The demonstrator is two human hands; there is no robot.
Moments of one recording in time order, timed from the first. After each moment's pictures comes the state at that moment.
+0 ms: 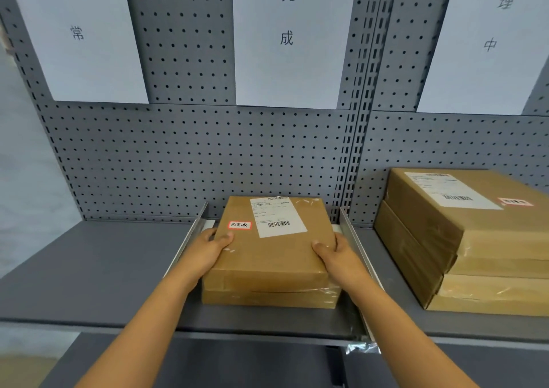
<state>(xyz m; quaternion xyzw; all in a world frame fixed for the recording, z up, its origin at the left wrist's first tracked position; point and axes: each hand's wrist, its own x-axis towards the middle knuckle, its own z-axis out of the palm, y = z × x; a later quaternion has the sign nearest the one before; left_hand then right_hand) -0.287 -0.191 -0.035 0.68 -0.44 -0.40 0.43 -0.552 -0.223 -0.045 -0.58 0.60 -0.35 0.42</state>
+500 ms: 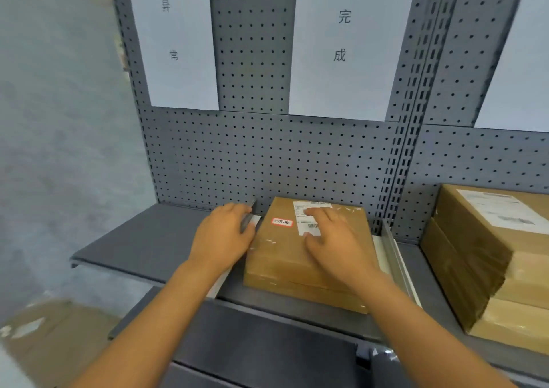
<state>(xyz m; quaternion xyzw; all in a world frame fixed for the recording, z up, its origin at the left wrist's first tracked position) -0.287 -0.110 0.015 0.74 -0.60 0.06 0.30 -0.498 -0.185 0.013 -0.86 0.44 -0.26 0.09</state>
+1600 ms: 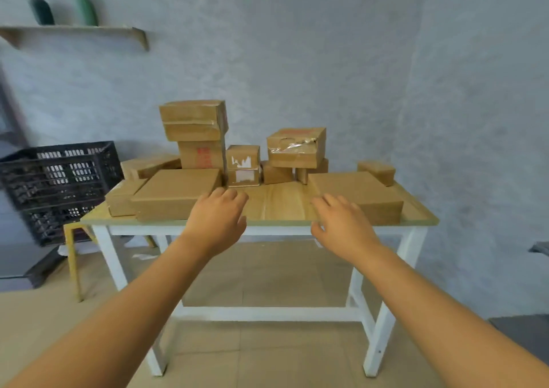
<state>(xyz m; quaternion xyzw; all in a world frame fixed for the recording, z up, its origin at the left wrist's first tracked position) -0.102 0.656 0.035 0.96 -0.12 0.24 -0.07 -0.098 0.407 0.024 -0.96 -0.17 -0.21 0.04</state>
